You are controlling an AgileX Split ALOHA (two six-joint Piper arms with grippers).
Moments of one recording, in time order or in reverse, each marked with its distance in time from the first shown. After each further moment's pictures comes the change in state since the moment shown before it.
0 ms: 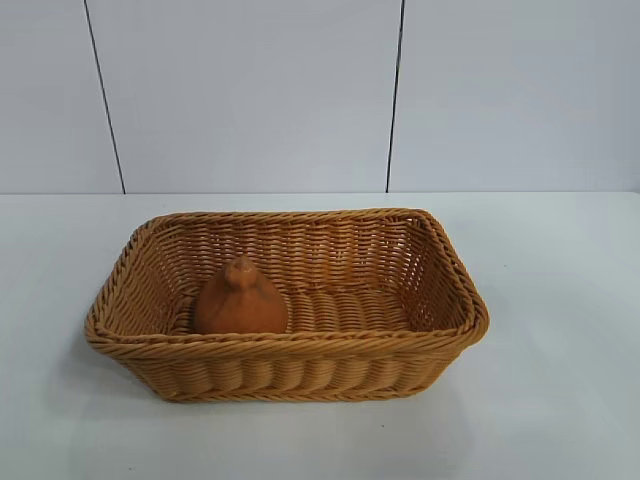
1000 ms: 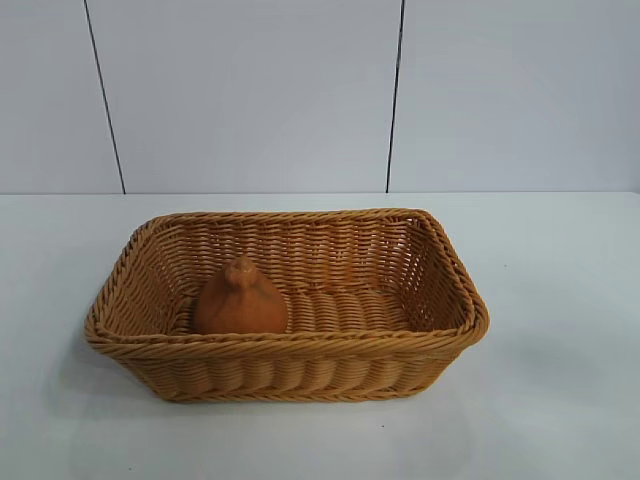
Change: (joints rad) left arm 0.000 0.000 0.000 0.000 0.002 0.000; right arm -0.130 -0.736 0.224 0.000 -0.072 -0.045
